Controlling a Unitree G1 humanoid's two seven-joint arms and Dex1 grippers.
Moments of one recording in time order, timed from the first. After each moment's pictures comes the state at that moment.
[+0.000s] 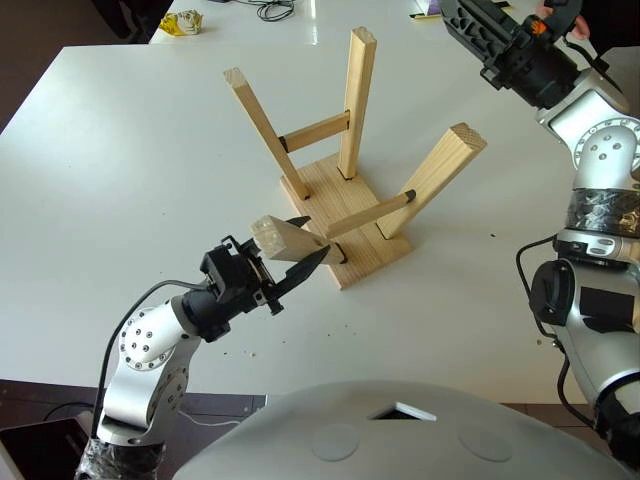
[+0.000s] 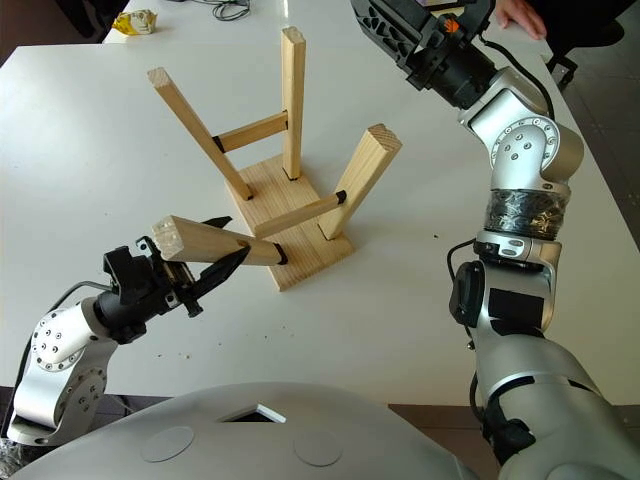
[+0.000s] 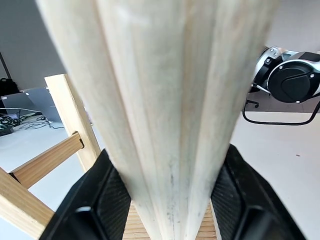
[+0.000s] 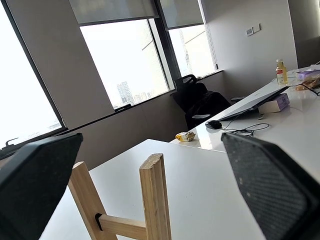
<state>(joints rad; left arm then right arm) 0.42 0.53 0.00 -0.61 -0.53 -0.06 -0.80 -0.74 -0.41 -0.27 0.24 0.75 0.68 0.77</state>
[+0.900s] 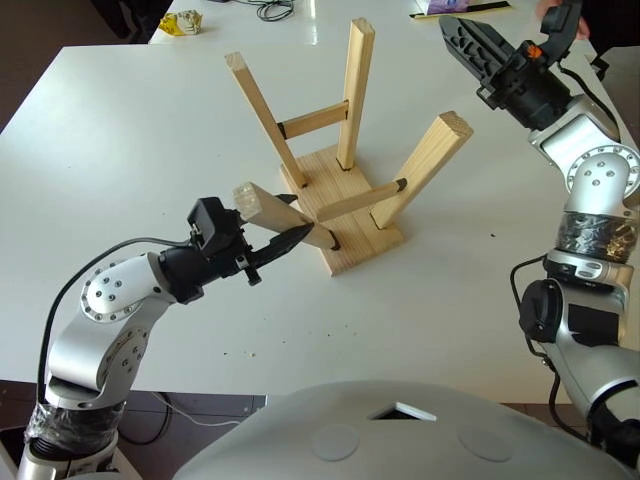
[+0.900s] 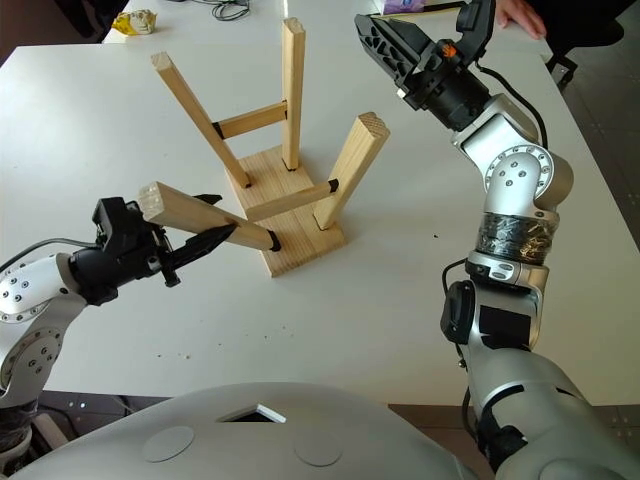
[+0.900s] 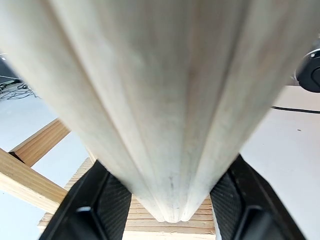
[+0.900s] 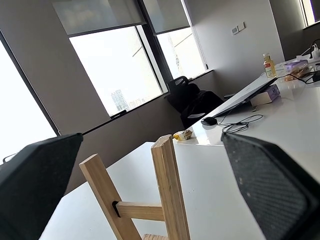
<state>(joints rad) 0.21 0.70 0.10 -0.65 -0.65 0.29 -0.77 -0.64 -0.36 -0.31 0.13 0.82 0.72 0.67</state>
